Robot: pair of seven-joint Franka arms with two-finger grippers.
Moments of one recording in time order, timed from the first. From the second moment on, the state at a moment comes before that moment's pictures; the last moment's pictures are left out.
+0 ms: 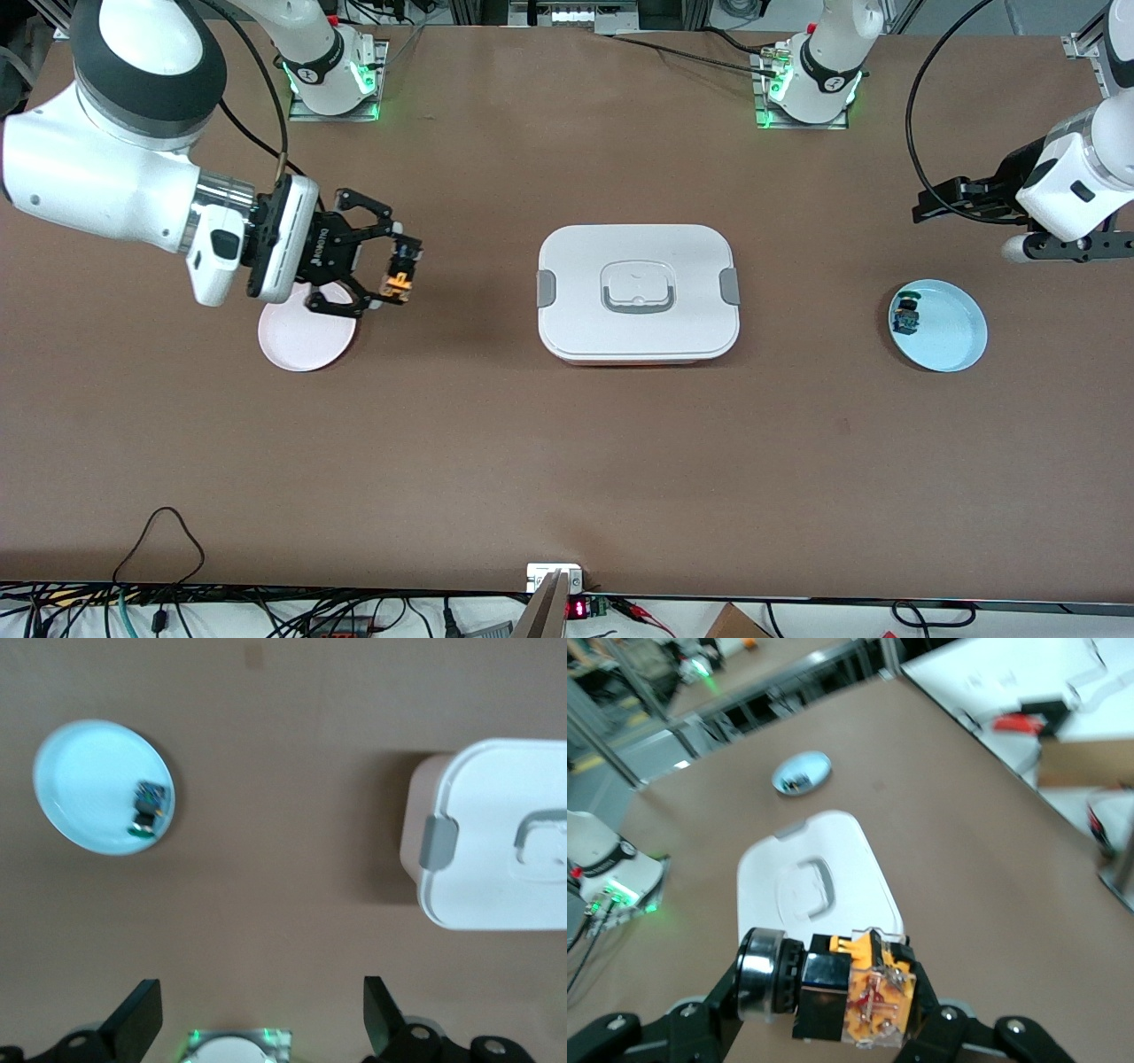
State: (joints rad) left arm 0.03 0.03 -0.03 -1.67 -0.14 1.46 -0.08; right arm 0.23 0.20 0.04 -1.70 1.00 1.98 -1.32
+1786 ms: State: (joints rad) left arm 0.09 0.11 -0.40 -1.83 -1.45 1.93 -0.07; right arm 0.56 0.33 0.05 -1.65 1.76 2.15 -1.82
